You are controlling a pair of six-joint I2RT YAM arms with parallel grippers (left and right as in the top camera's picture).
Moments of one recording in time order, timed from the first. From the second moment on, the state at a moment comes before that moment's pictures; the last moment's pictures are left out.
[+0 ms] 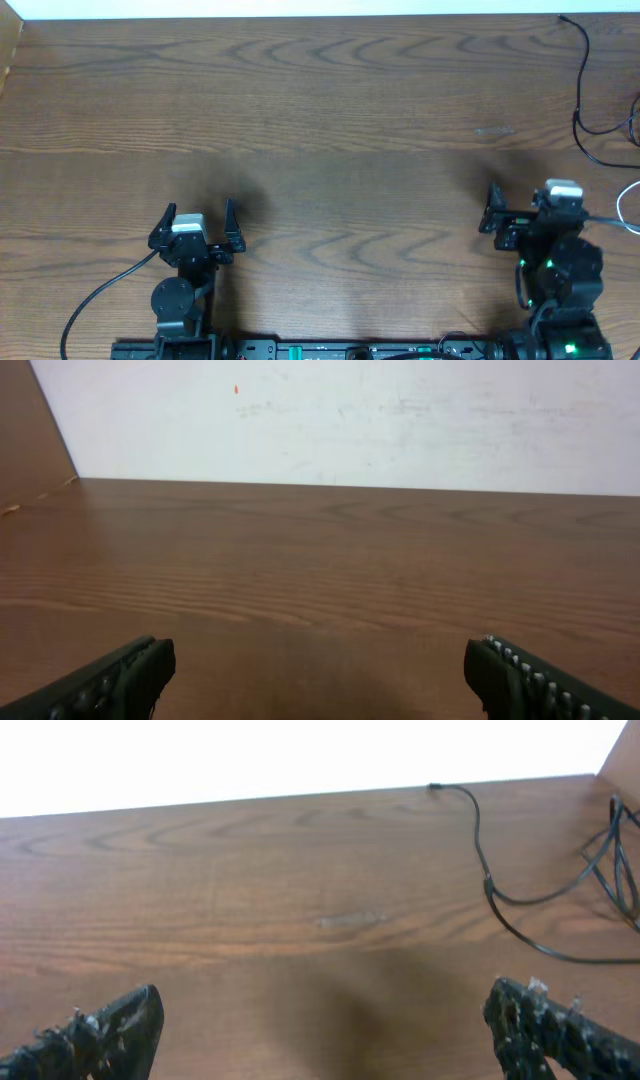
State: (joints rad) left arm 0.03 0.01 0.02 -0.12 -0.01 -0.02; right arm 0.07 0.38 0.36 -0.29 0.11 0.10
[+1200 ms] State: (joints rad) left arm 0.03 0.01 0.02 -0.12 -0.01 -0.01; right arm 0.05 0.02 0.01 -0.06 0.12 0.10
